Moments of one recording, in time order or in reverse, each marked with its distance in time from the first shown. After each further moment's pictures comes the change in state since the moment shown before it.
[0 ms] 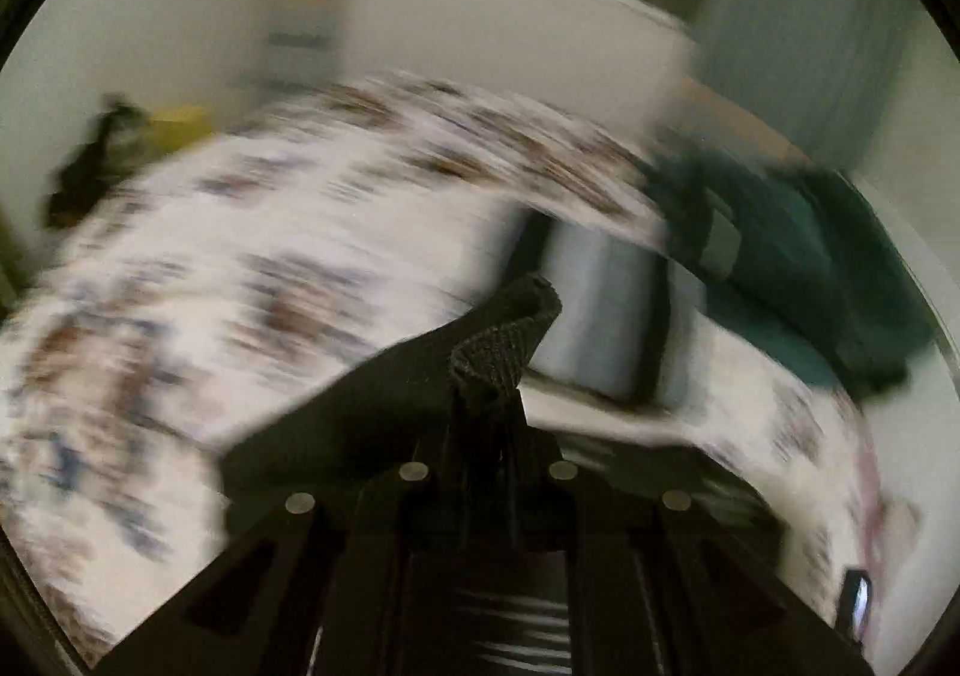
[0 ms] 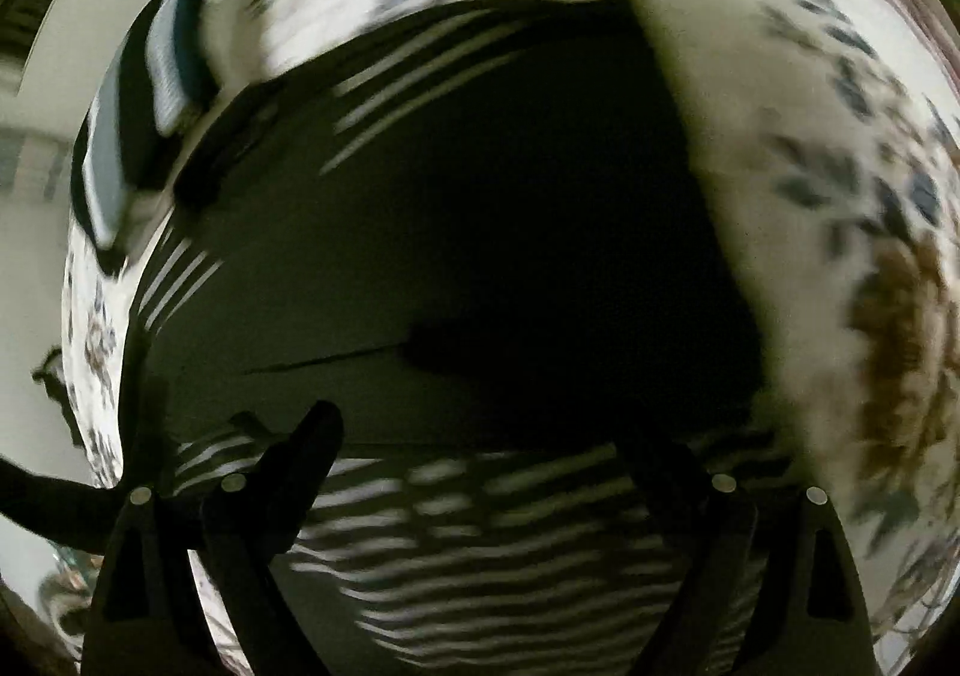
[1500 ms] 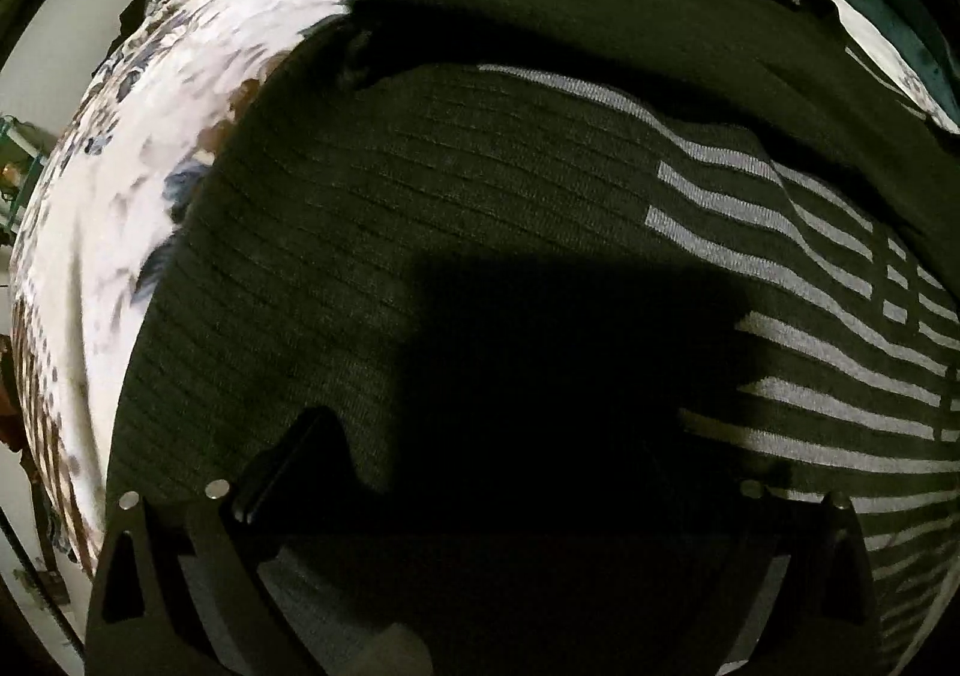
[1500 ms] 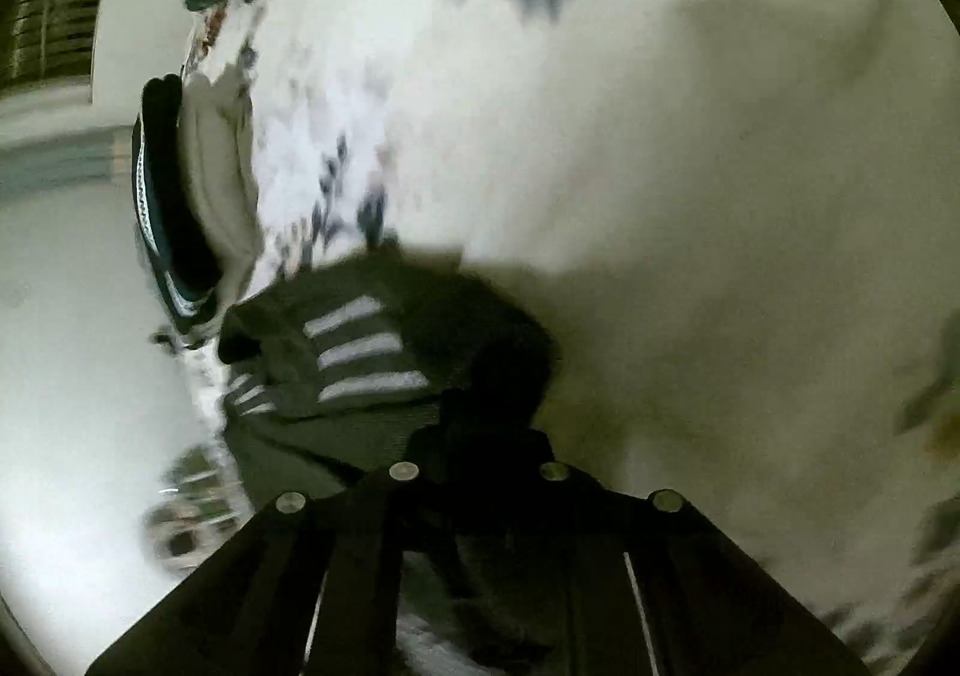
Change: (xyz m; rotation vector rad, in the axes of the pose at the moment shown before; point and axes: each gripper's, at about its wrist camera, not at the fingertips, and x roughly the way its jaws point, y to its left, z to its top) left arm 0.072 0.011 -0.304 0.047 0.435 0.342; right arm 0.039 -0.046 0.216 -0.119 0.144 0.301
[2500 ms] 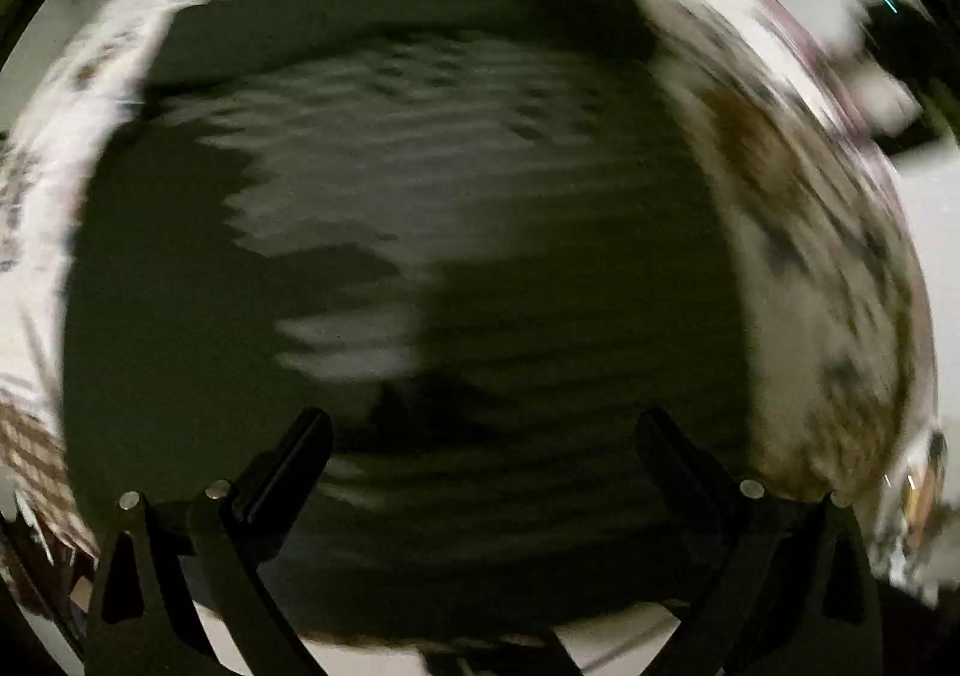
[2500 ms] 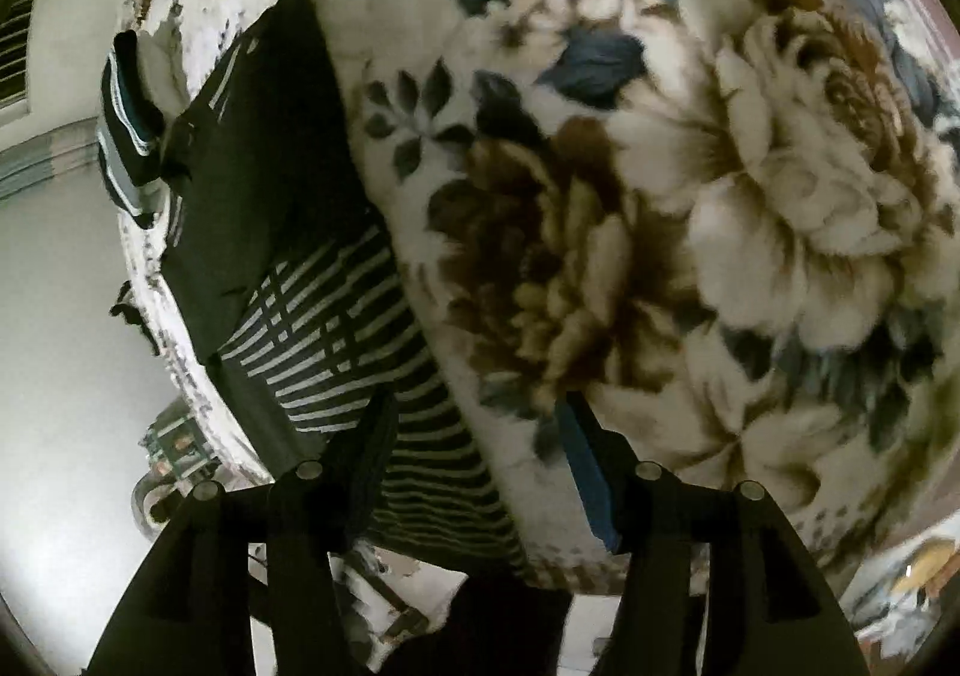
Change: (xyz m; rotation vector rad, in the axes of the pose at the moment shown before) left arm -0.129 -0.153 -0.153 0.446 0.075 -0.263; right arm -0.142 -0.136 -0.214 0.170 0.253 -0.062
